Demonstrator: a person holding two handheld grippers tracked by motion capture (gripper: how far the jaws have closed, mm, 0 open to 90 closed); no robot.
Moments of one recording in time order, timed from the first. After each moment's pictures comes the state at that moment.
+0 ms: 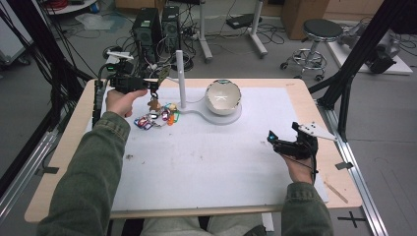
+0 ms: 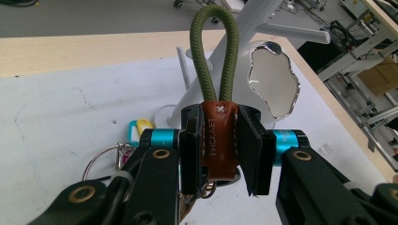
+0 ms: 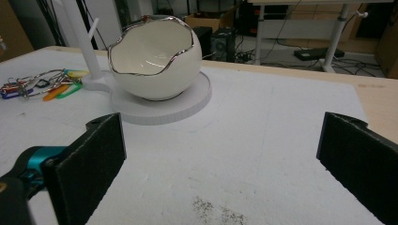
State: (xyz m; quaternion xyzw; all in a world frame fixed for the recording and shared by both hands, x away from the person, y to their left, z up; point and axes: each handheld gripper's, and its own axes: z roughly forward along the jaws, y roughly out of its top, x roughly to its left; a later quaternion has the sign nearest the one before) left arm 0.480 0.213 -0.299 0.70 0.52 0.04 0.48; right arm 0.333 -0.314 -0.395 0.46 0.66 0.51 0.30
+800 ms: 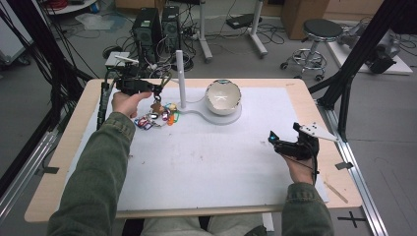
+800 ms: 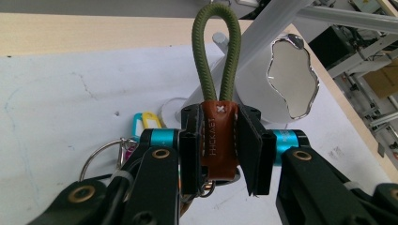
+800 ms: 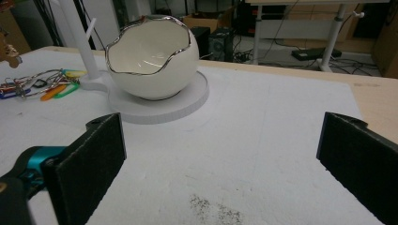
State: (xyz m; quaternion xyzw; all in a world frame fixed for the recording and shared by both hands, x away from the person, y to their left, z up) left arm 0.495 0.205 -0.321 0.70 0.54 0.02 0.46; right arm 0.332 -0.316 -0.396 0.46 0.66 0.51 0.30
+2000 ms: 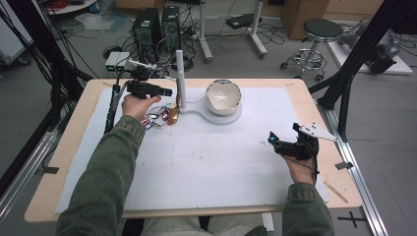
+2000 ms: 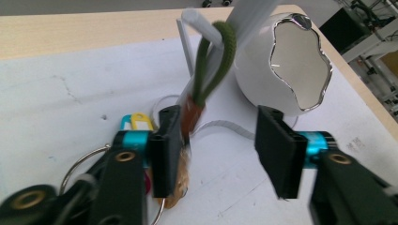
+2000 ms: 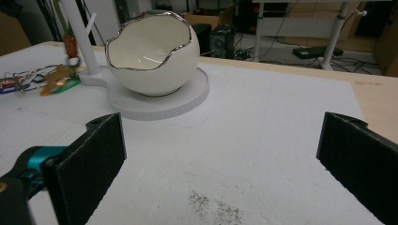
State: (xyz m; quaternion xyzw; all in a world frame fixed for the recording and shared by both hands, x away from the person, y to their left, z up) left arm 0.493 0.181 -0.329 0.73 0.52 0.05 0.44; right arm 0.332 -0.316 -0.397 0.46 0.67 0.50 0.30
